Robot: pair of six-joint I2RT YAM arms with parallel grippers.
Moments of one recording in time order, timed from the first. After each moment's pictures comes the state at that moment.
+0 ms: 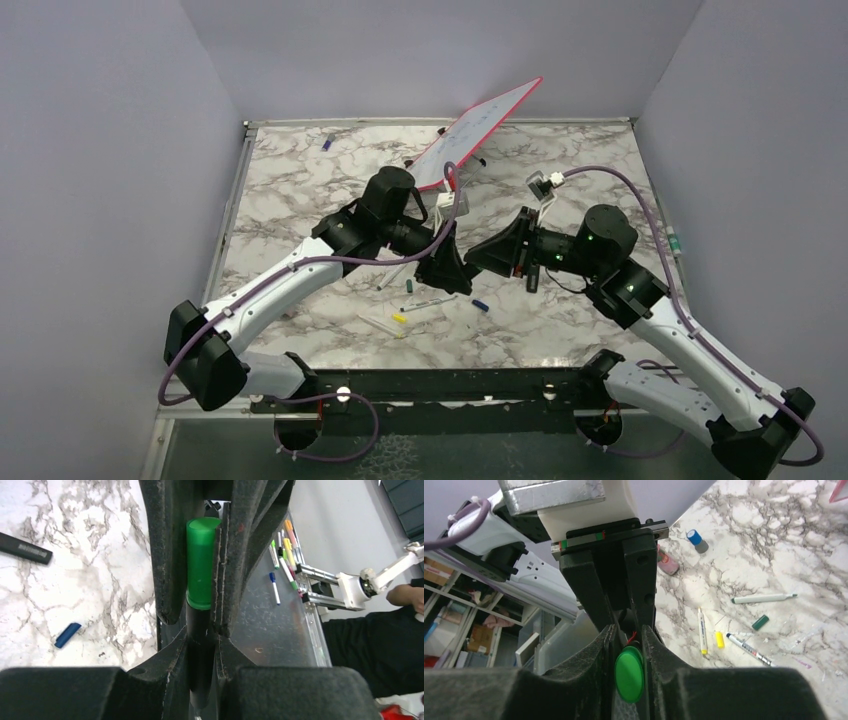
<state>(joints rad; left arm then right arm) -0.75 1.34 1.21 -0.39 1.08 -0.16 0.66 0.84 0.85 -0.05 -0.60 0.64</state>
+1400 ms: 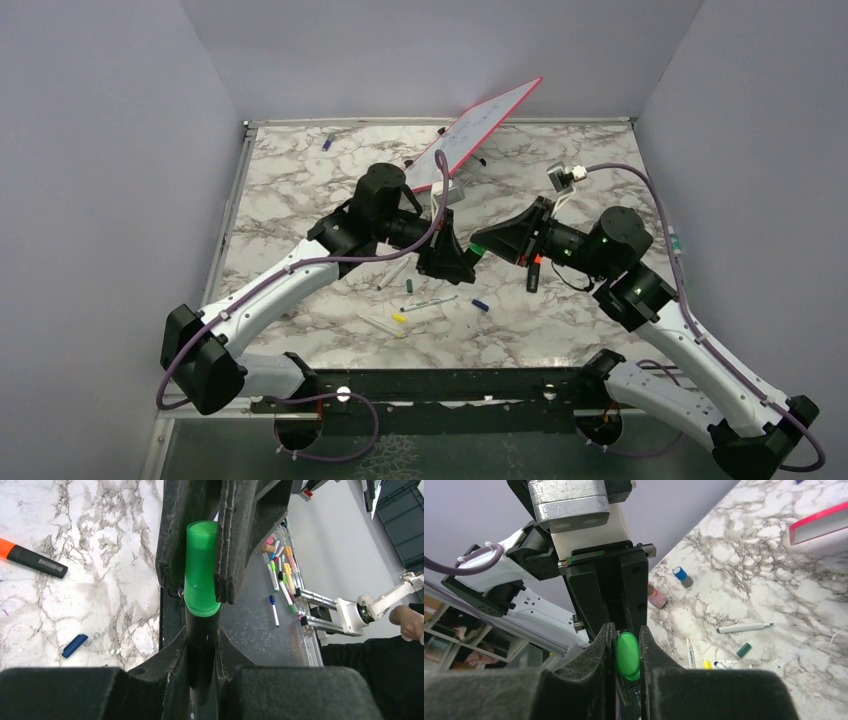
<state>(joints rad) -0.73 1.28 1.10 -0.11 1.03 -0.35 0.66 0.82 0.84 0.02 -0.47 0.69</state>
